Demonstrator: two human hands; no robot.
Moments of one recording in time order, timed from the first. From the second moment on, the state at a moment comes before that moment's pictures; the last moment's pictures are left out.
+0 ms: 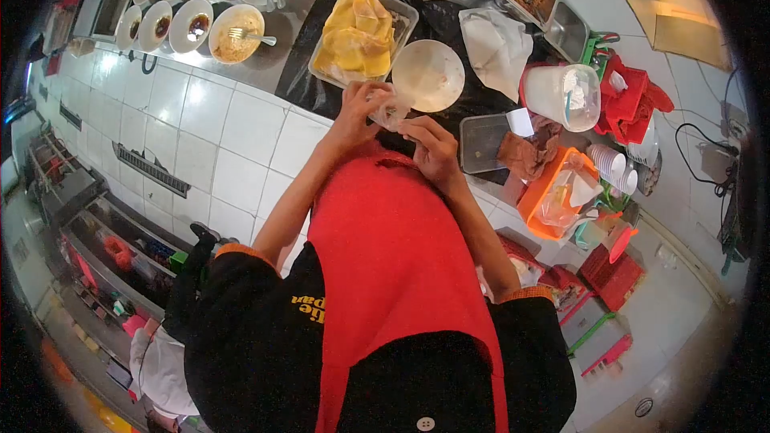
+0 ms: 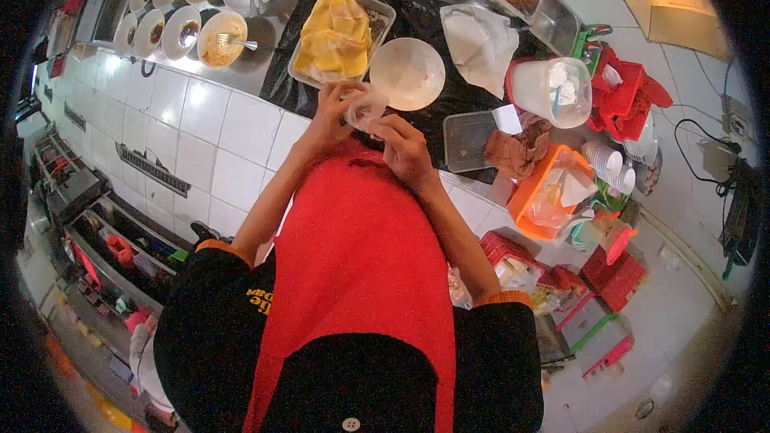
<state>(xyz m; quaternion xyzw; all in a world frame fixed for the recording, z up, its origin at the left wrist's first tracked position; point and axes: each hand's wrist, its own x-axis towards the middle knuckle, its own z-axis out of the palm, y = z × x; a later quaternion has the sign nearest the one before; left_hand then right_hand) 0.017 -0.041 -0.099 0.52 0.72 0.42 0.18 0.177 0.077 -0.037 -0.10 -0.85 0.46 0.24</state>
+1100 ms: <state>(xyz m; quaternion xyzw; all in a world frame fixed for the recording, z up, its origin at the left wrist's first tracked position) 0.024 -0.035 -0.124 0.35 0.71 0.58 0.20 0.187 0.117 -0.082 -0.38 -0.76 0.50 0.17</state>
